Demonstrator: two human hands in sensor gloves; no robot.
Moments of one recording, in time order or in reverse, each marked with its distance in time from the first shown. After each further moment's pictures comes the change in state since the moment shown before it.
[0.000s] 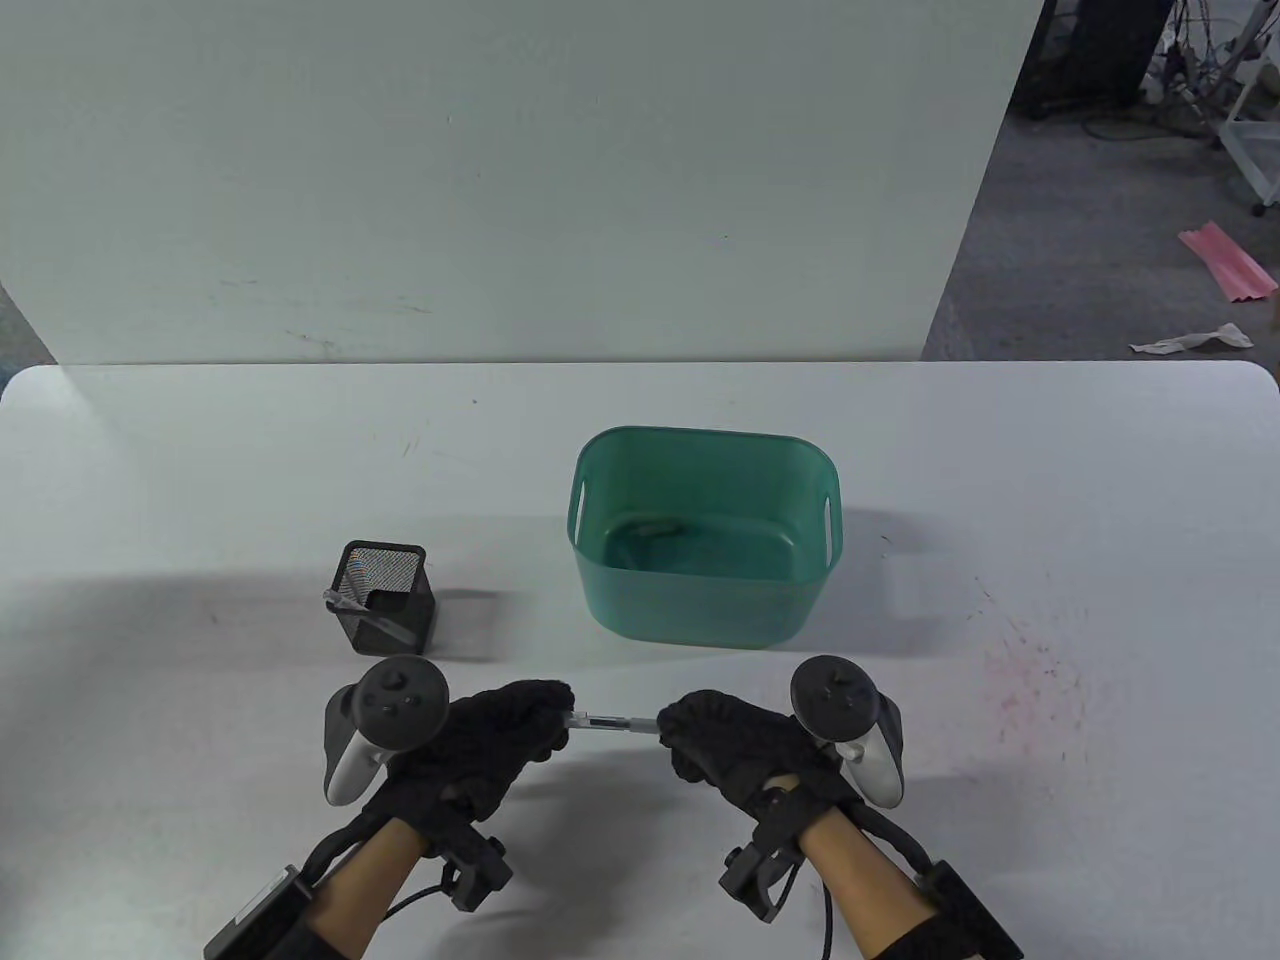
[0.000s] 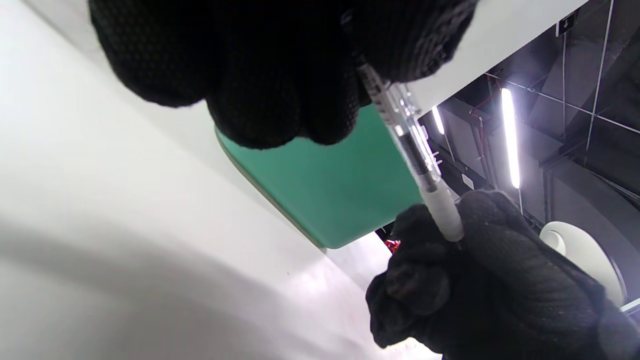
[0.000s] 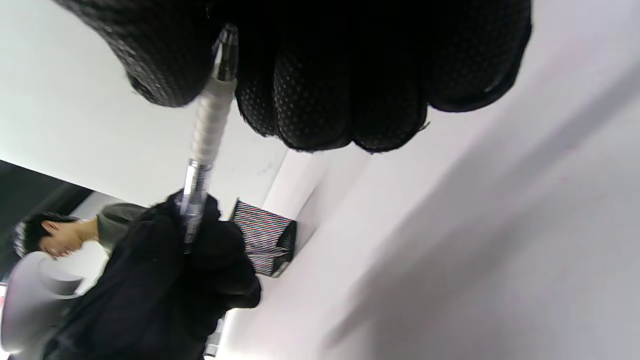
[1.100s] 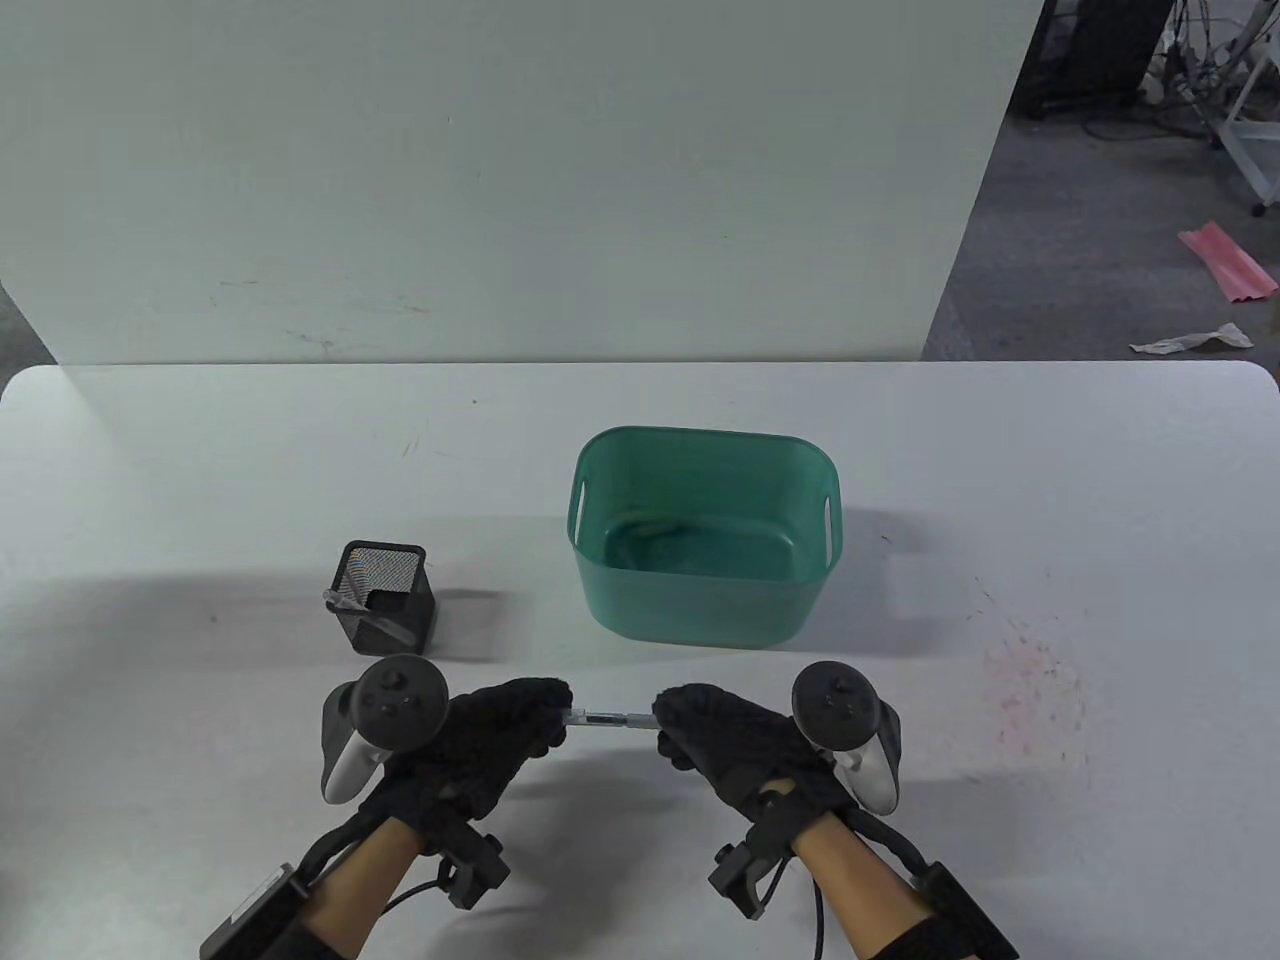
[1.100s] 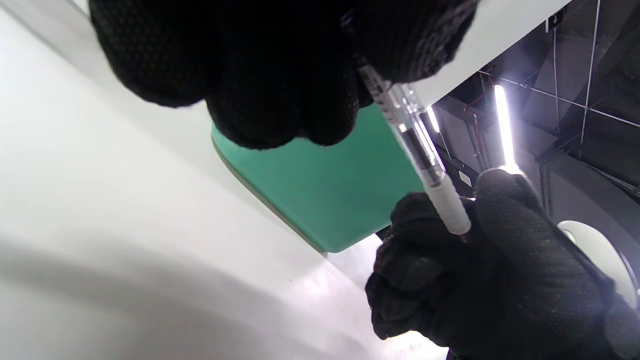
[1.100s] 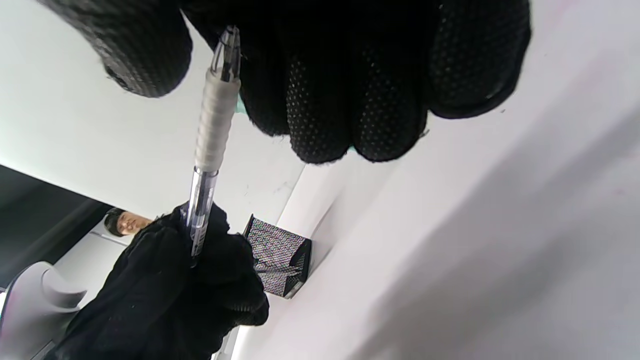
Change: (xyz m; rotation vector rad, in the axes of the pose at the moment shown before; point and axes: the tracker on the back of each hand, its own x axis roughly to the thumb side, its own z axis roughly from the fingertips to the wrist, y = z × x) left_hand 0.004 0.002 0.001 0.006 -0.019 -0.035; right_hand 0.004 0.002 0.003 -0.087 -0.021 0.043
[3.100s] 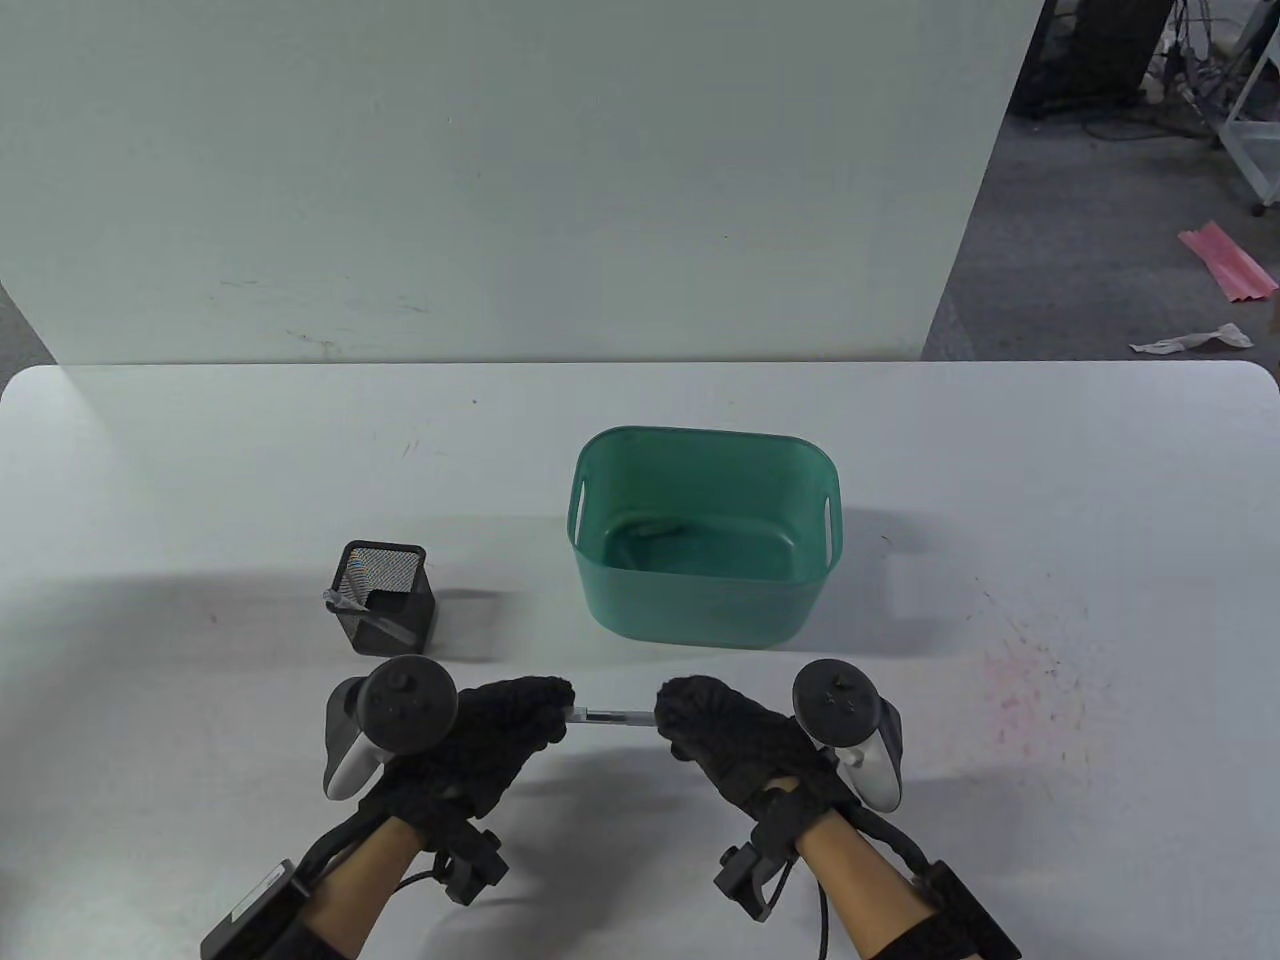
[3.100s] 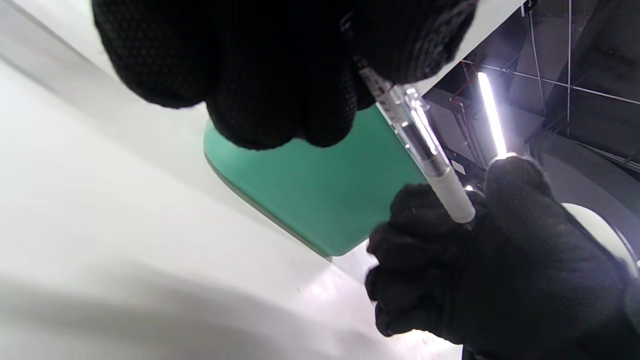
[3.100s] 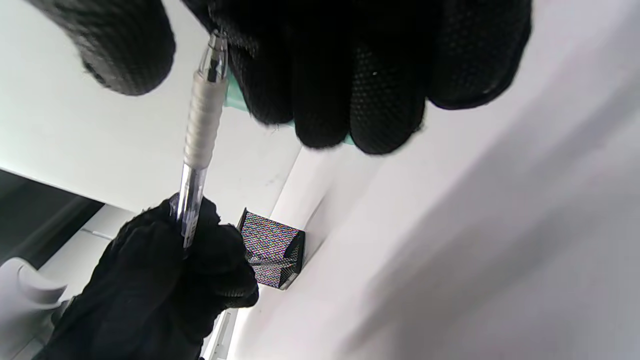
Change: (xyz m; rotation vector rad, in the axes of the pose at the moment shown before) left_hand 0.006 0.001 -0.002 0.012 -0.042 -0.104; right_hand -0.004 -0.001 -0.001 0.041 0.042 -0.033
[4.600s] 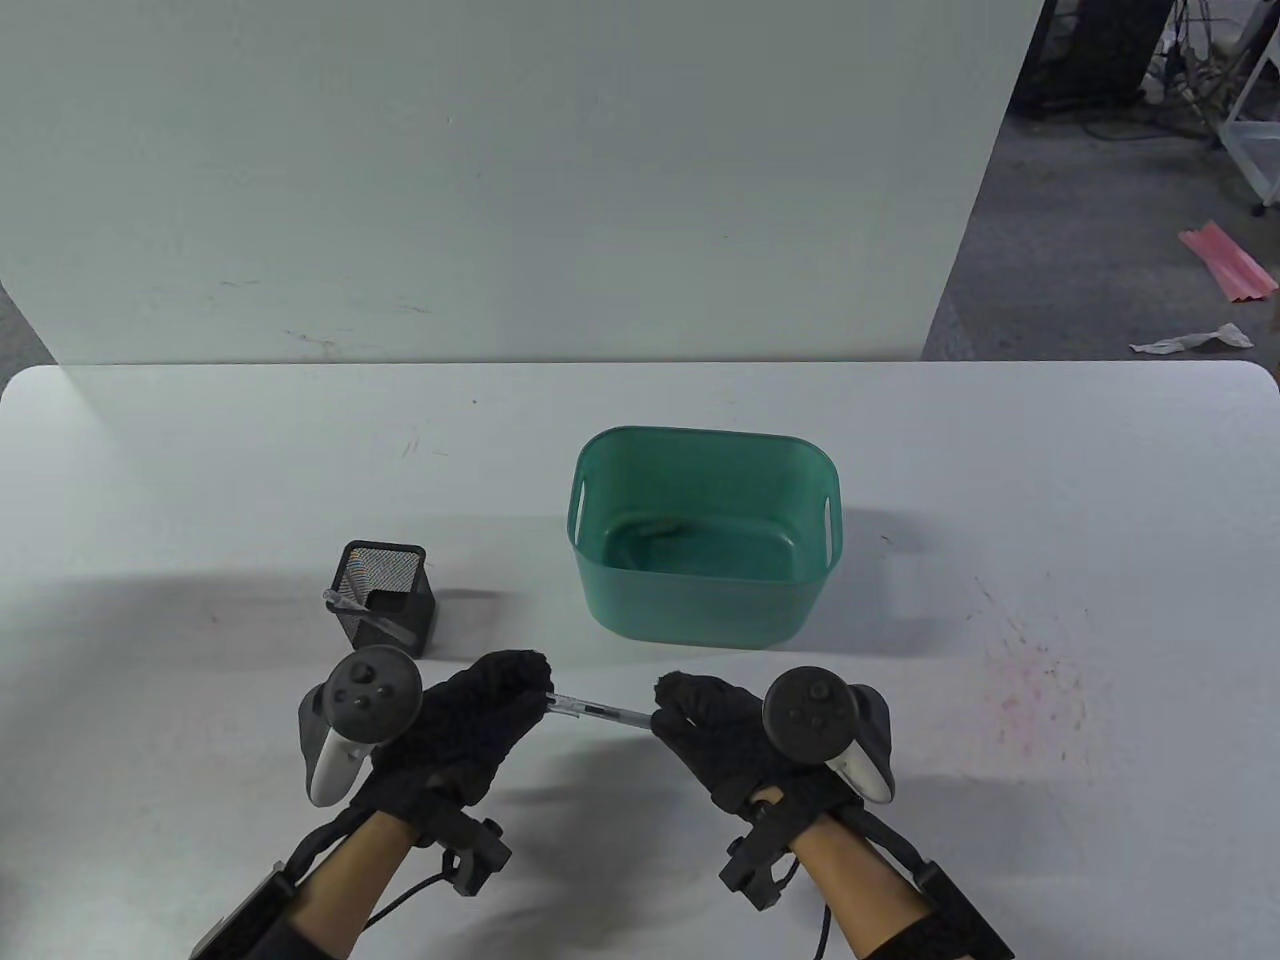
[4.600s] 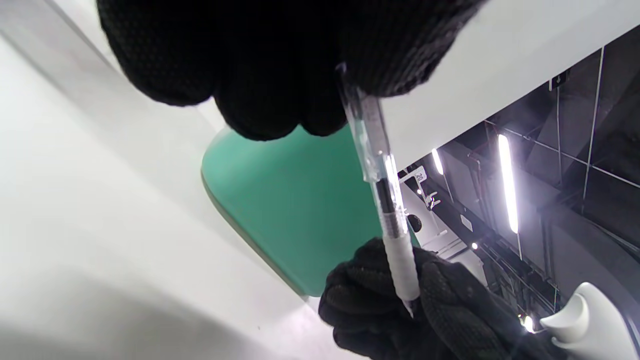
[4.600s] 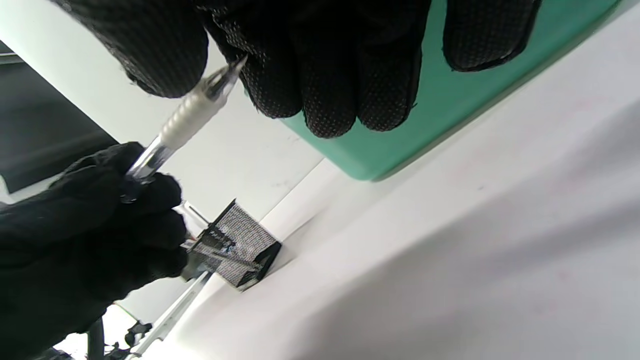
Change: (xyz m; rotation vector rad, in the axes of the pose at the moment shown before) left_hand -0.002 0.015 0.006 0.099 0.088 0.202; right_hand 0.015 0.003 -0.001 -0.027 -0.162 0.335
